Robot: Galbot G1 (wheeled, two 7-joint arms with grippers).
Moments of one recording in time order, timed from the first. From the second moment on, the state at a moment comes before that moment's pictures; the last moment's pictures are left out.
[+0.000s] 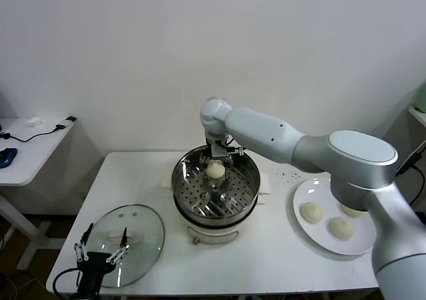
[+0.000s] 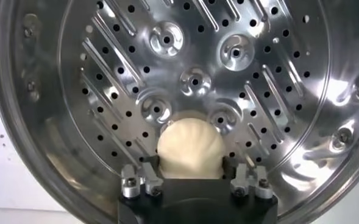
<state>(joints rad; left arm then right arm) 1.79 -1.52 -0.76 -2.05 0.15 -0.15 0.06 0.38 1.45 -1.15 0.89 -0.51 0.76 -1.09</state>
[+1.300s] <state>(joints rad) 1.83 -1.53 -0.75 -2.11 0.16 -0.15 0.06 0.70 0.68 -1.60 1.30 0.42 -0.13 -0.98</state>
